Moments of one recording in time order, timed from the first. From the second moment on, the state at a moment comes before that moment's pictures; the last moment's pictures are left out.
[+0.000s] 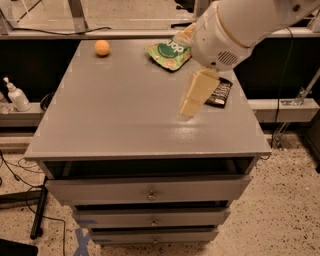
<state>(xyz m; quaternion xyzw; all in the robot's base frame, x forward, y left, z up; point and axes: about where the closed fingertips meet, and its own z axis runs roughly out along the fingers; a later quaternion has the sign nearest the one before) 0.508 -0.041 0.981 -0.70 0.64 0.05 0.31</state>
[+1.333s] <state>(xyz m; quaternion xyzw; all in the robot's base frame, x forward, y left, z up) 0.624 0.118 0.952 -0.71 0.60 0.04 0.37</state>
